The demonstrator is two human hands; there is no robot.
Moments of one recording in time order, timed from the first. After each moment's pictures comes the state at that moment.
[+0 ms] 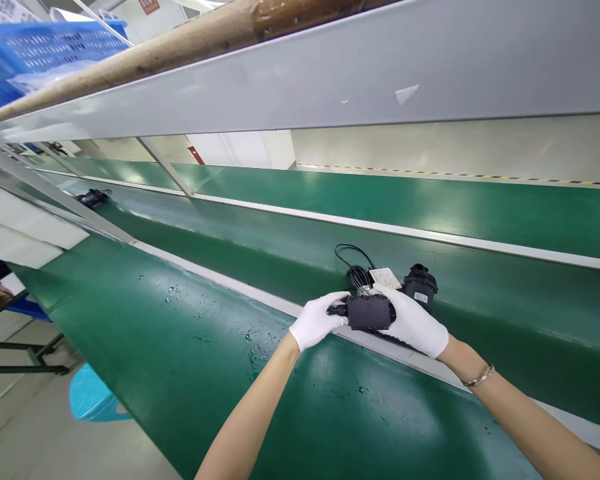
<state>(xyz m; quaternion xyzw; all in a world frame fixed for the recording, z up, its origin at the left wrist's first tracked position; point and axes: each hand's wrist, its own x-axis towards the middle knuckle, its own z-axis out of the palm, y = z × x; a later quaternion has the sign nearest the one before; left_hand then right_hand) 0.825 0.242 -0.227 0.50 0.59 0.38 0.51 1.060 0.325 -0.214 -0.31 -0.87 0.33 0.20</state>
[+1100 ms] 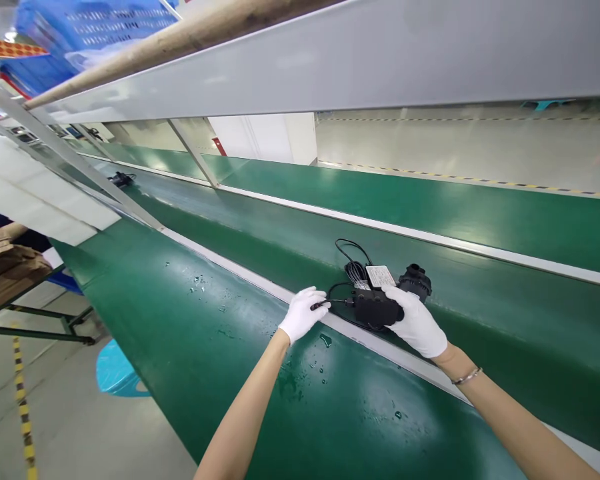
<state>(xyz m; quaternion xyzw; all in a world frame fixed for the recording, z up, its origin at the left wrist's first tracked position) 0.706 0.228 -0.263 0.45 0.66 0.41 0.43 0.987 0.344 -0.282 -0.25 -0.88 0.17 0.37</state>
